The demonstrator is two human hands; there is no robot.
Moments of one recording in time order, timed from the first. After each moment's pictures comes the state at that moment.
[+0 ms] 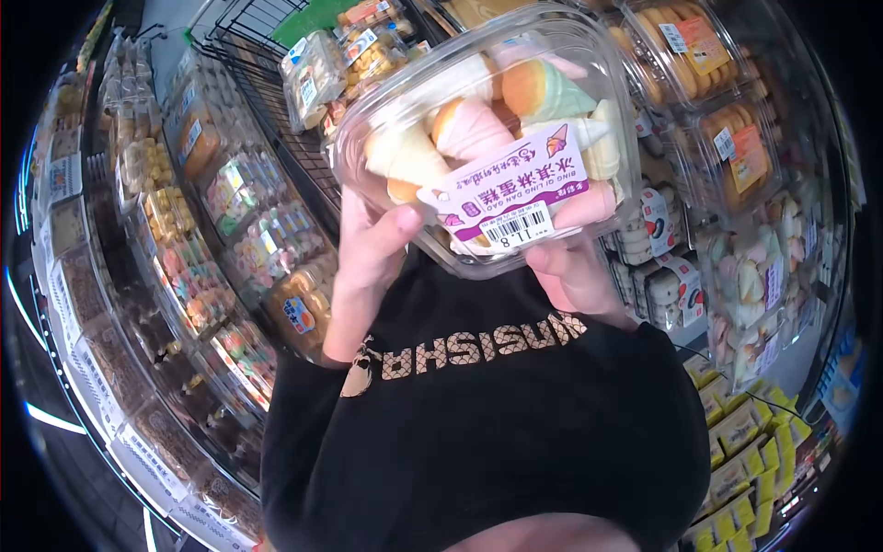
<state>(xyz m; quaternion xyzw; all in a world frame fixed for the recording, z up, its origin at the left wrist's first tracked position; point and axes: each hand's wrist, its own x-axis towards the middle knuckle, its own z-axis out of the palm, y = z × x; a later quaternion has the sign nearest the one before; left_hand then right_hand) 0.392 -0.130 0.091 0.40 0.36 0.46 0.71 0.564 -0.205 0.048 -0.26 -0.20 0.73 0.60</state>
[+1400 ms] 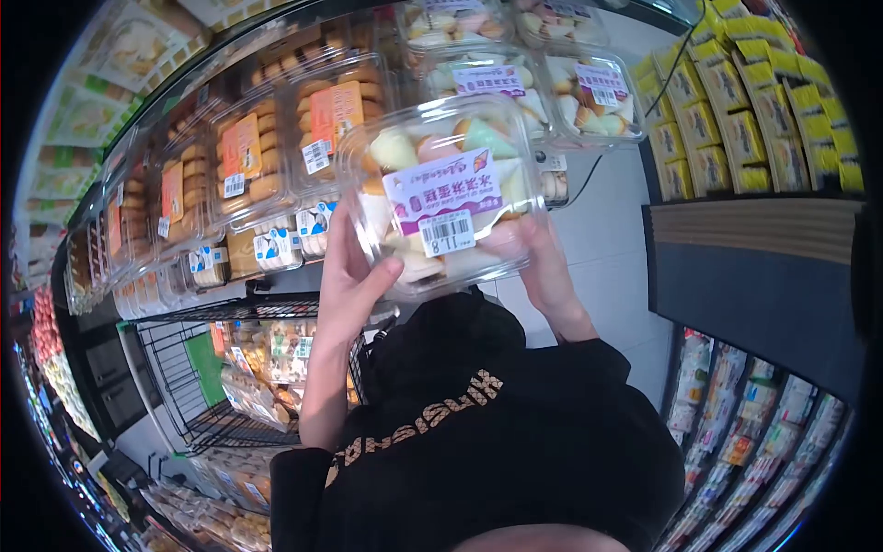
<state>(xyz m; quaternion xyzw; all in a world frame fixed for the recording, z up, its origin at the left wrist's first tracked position) 0.620 -0.161 0.079 0.61 0.09 0.00 0.79 0.665 -0.377 0.058 -0.48 0.02 0.24 0.84</state>
